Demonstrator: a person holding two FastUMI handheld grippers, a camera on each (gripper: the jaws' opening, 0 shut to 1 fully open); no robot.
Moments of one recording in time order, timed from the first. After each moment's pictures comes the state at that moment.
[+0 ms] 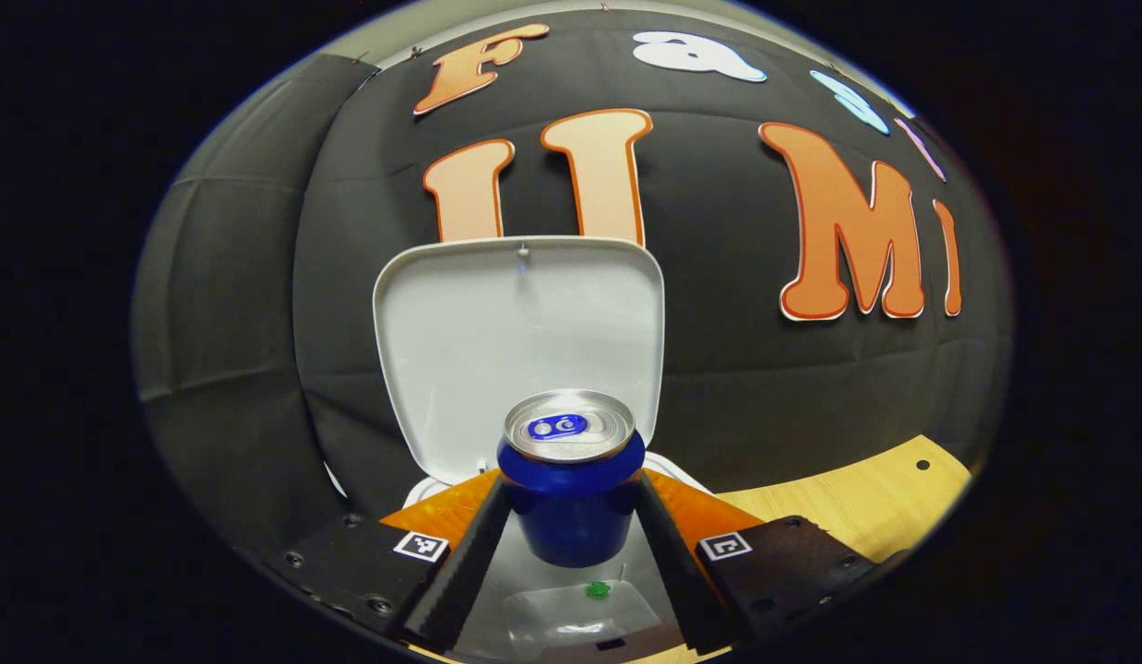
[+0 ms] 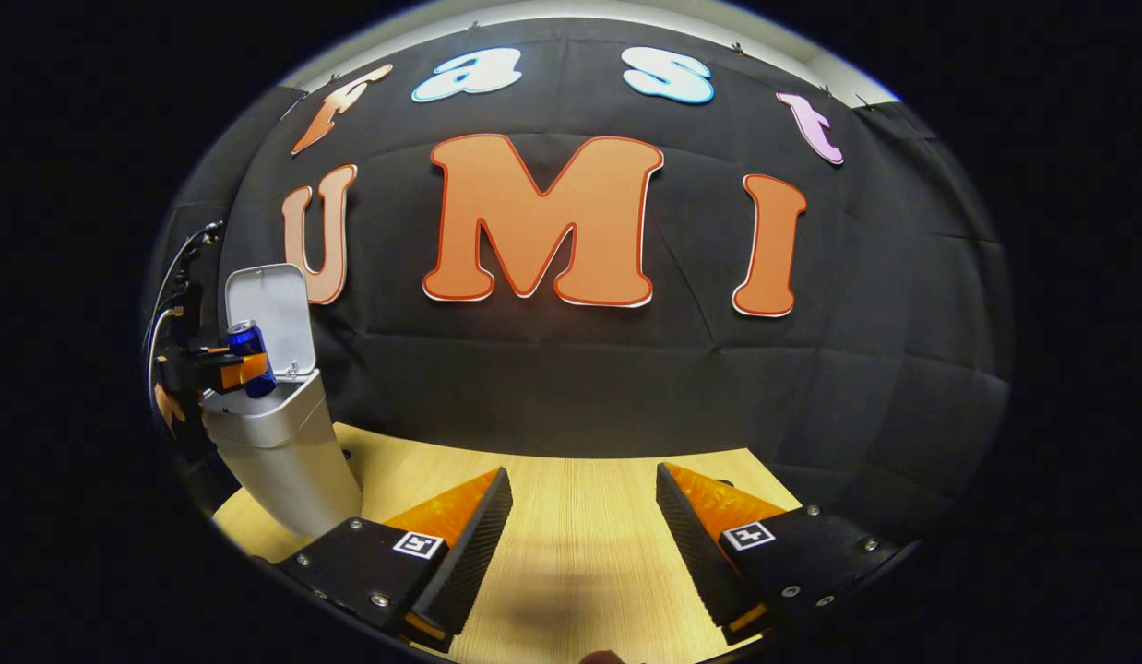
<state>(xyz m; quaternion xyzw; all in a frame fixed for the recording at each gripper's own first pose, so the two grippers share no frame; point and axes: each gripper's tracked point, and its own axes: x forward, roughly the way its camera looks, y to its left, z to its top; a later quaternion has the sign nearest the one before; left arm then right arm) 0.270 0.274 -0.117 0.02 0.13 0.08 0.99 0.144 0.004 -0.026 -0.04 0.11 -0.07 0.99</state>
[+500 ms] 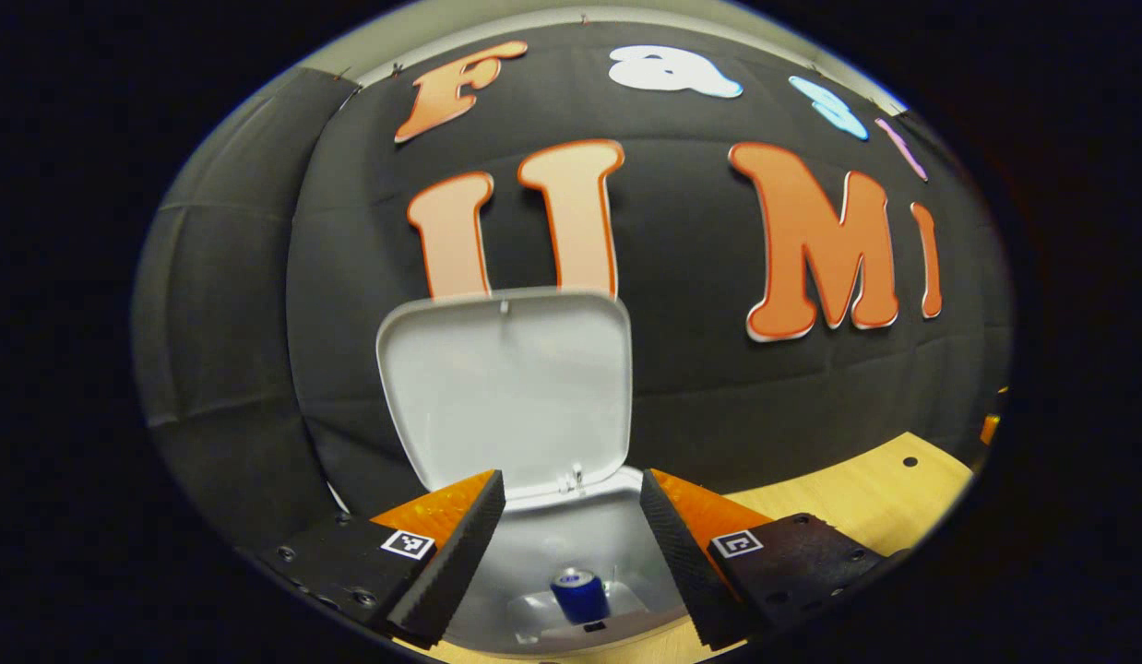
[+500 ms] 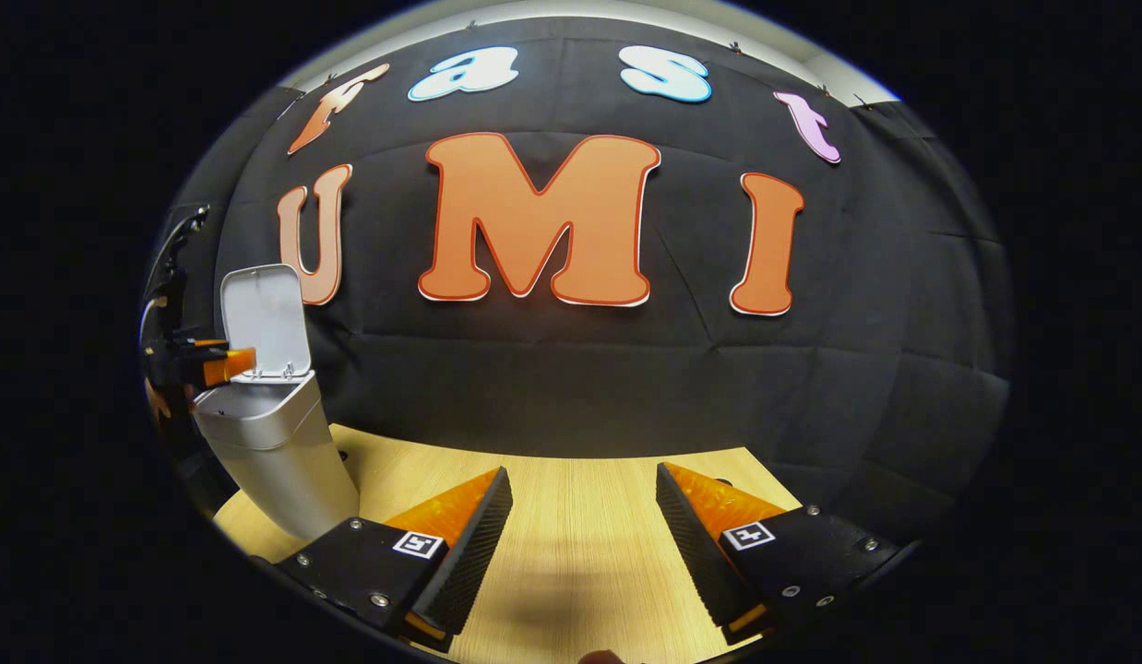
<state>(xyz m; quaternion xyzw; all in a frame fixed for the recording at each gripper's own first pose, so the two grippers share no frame) 0.250 0.256 -0.041 0.06 0.07 0.06 0.99 0.145 -0.002 -0.024 -0.04 0.11 -0.08 0.99</state>
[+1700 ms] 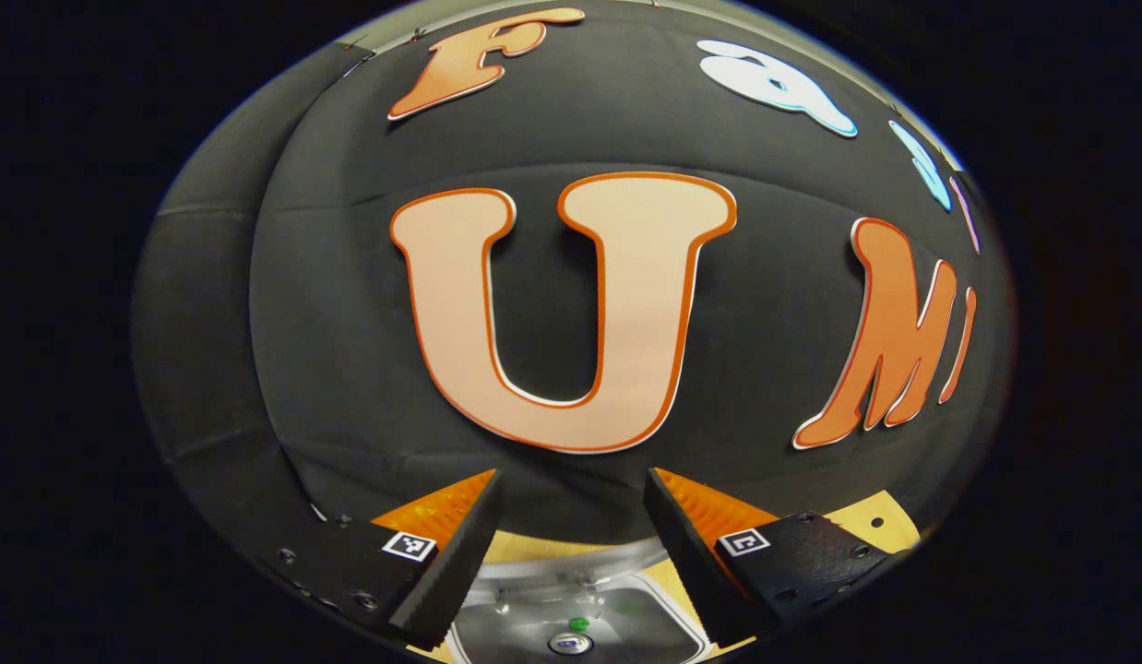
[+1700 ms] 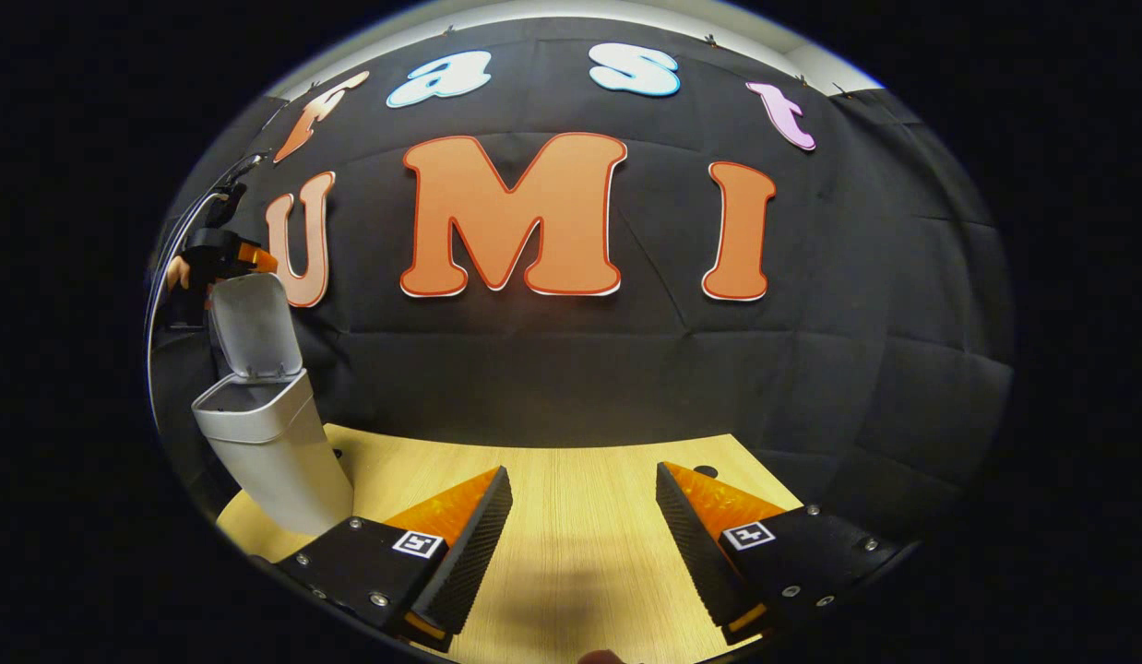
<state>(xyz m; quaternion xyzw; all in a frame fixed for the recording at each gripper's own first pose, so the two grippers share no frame) 0.352 0.303 0.014 -0.03 0.17 0.06 0.98 0.123 -0.023 -0.033 -0.01 0.12 -0.09 0.99</state>
